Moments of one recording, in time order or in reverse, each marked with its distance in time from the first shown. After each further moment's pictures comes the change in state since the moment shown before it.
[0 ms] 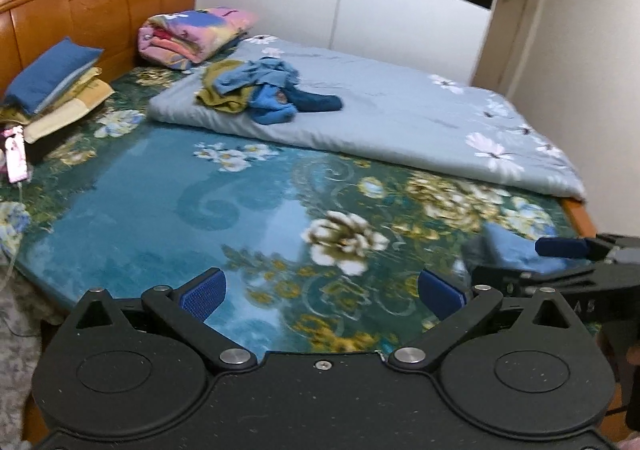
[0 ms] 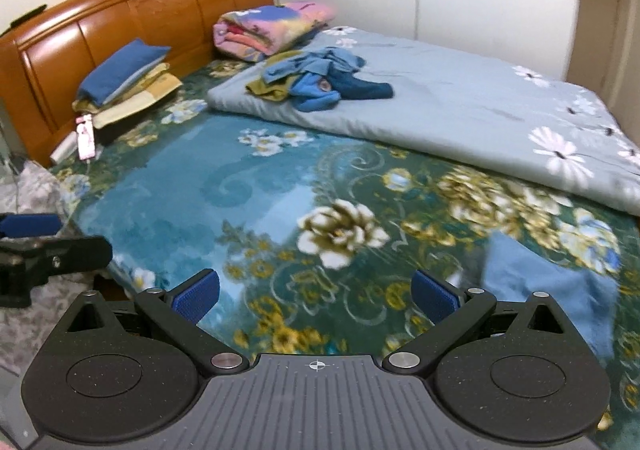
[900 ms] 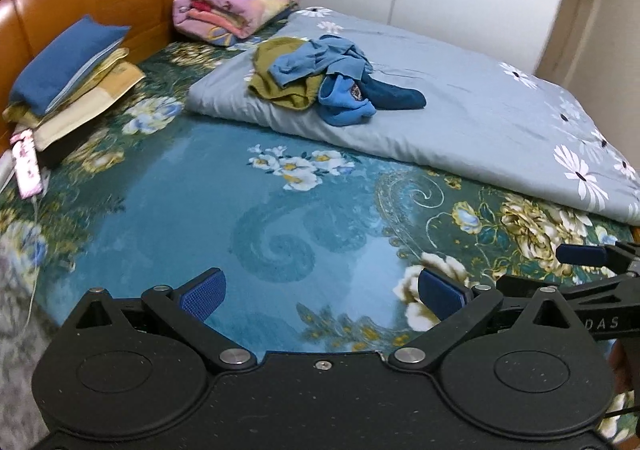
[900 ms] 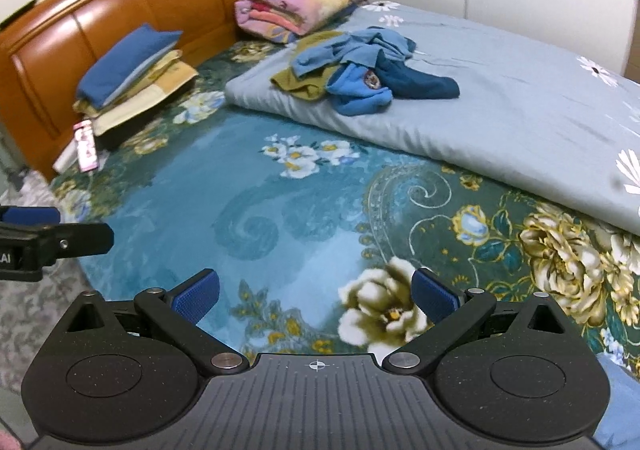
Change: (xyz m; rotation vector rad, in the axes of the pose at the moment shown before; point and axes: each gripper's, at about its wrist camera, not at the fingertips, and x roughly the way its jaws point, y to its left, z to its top) left arm 0.134 0.120 0.115 -0.015 0.104 0.075; right arm 0.163 0.034 0.120 0.007 0.085 0.061
